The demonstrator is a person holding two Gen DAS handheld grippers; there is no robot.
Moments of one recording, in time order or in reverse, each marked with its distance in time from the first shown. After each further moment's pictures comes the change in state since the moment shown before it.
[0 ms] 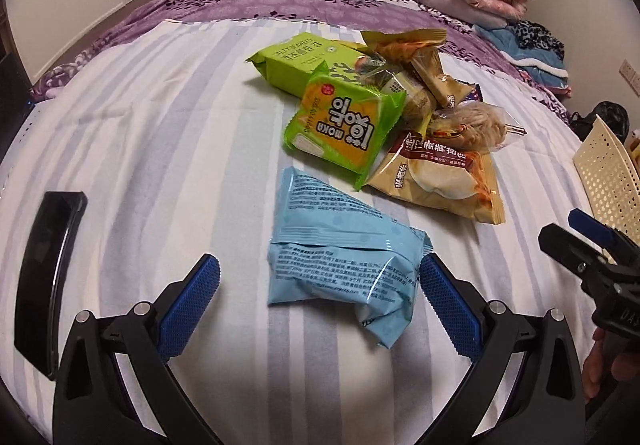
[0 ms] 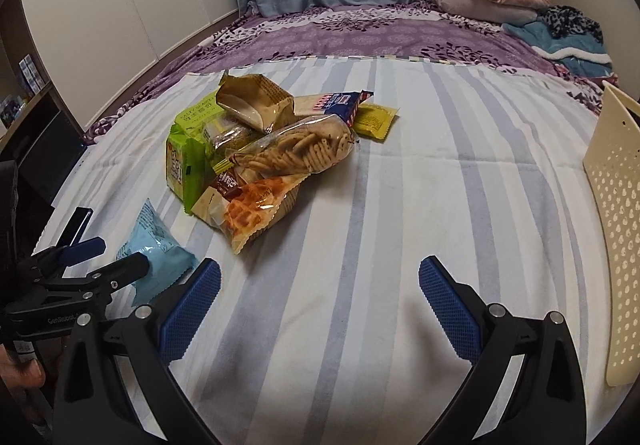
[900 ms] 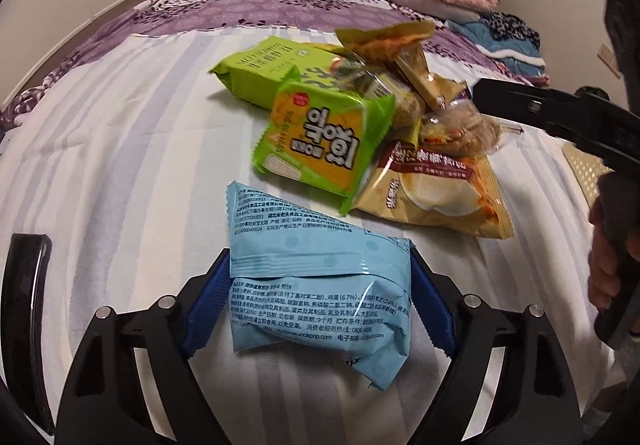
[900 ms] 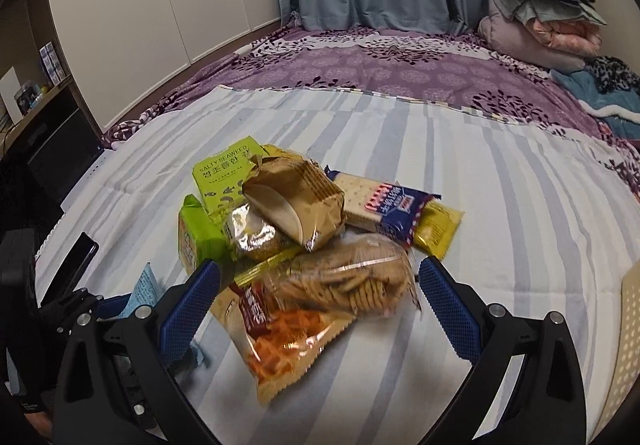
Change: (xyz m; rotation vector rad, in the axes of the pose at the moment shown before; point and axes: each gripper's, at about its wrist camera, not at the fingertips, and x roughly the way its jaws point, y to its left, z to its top) left arm 0.021 0.000 0.015 0.059 -0.024 -0.070; right arm 0.051 0.034 0.095 -0.149 -0.050 0.096
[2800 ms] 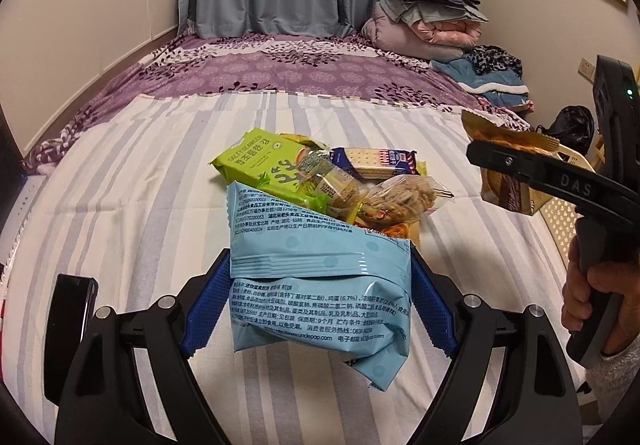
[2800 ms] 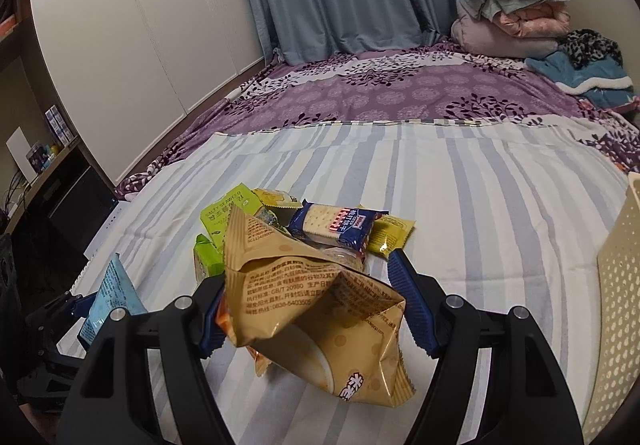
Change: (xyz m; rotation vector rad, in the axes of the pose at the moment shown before) left arm -0.081 -0.039 0.023 0.059 -0.163 0.013; right arm -0.083 -0.053 -0.015 0.168 -0.121 0.028
